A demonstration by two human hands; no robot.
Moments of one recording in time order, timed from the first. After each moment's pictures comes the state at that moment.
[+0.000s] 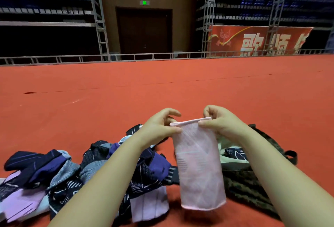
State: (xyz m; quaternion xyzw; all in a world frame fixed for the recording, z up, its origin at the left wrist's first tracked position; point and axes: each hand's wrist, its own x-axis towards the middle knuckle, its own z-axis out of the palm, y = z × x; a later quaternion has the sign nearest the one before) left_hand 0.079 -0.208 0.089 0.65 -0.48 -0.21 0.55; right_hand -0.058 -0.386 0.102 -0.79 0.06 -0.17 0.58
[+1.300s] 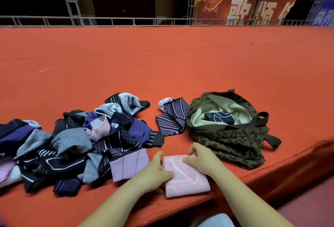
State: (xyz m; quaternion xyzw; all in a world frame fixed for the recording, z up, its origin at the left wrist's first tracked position) left_hand -0.008 -0.192 -0.096 0.78 -0.31 -0.39 0.37; right_hand -0.114 -0.362 -0.094 -0.89 0.33 -0.06 0.32
